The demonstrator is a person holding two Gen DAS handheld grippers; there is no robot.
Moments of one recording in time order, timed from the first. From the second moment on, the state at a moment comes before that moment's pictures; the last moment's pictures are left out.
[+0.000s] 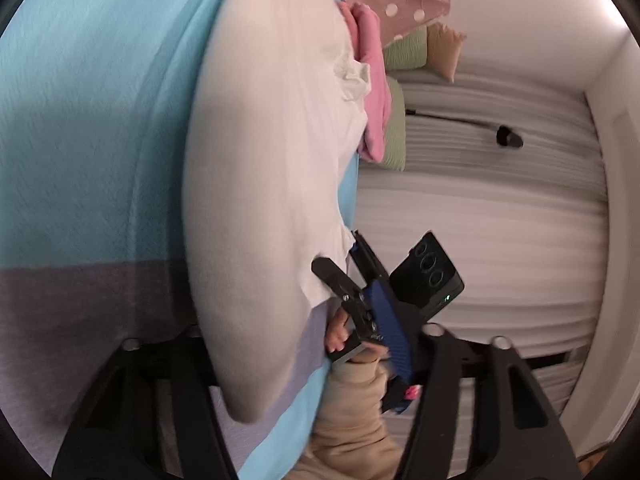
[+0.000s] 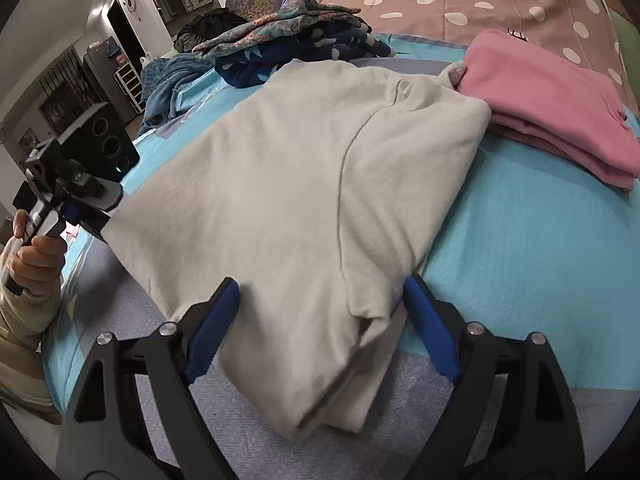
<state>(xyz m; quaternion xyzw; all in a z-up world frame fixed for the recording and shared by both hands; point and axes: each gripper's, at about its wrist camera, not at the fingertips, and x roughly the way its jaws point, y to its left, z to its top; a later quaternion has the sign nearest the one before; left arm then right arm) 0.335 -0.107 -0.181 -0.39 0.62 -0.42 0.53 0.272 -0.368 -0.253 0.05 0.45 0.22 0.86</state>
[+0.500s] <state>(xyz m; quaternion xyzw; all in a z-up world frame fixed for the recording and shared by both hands) 0.333 -0.105 -0.162 -0.47 0.57 -0.44 0.51 0.270 -0.474 -0.248 0.45 0.48 0.19 0.73</state>
